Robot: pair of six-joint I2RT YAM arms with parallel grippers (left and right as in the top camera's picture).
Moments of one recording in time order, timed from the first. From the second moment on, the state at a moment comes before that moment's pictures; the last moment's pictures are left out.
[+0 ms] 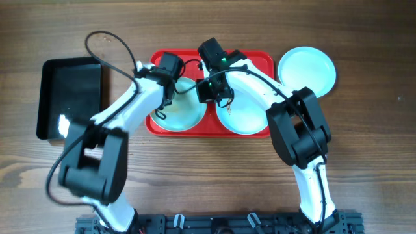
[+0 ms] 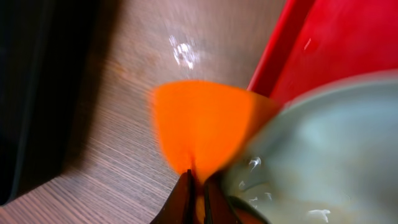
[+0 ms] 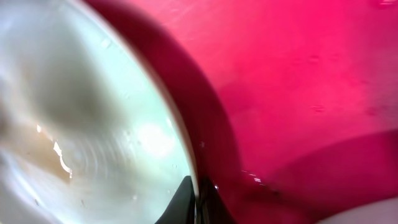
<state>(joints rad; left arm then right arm) -0.33 1.84 1.22 -0.78 -0.51 -0.61 0.55 2.27 1.72 -0.83 -0.26 0.37</state>
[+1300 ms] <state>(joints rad) -0.38 1.89 1.19 -0.78 -0.41 -0.64 0.53 2.27 1.72 -0.83 -0.24 0.37</state>
